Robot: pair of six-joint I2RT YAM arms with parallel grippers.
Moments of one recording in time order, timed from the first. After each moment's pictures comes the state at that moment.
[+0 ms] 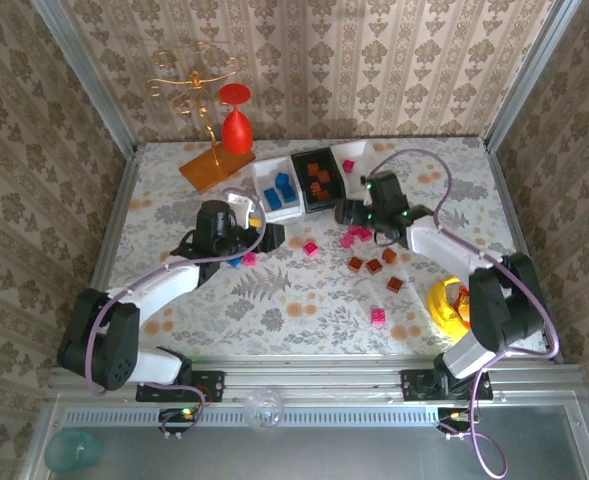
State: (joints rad) left arm -0.46 1.36 0.69 0.16 0.40 -0.30; right arm 0.41 1.55 1.05 -0.30 -0.01 0.40
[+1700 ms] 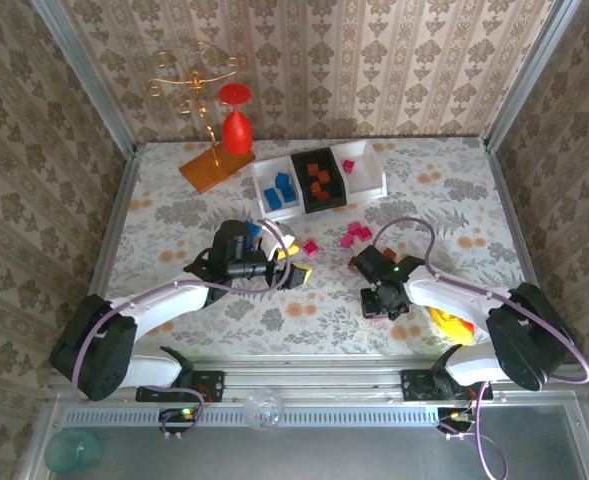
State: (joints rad) left arm -0.65 1.31 0.60 0.26 0.61 -0.03; right arm 0.65 1.35 0.71 -0.76 0.04 0.59
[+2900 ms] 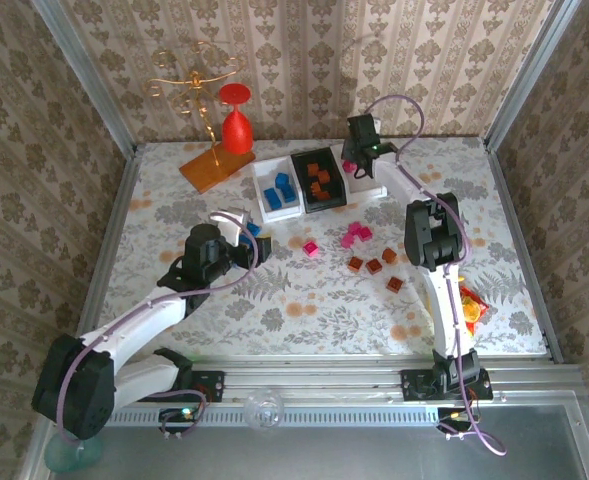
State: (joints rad) left arm -0.52 1.09 0.52 0.18 0.10 -0.17; right arm 0.25 2.42 2.16 -0.46 0.27 0.42
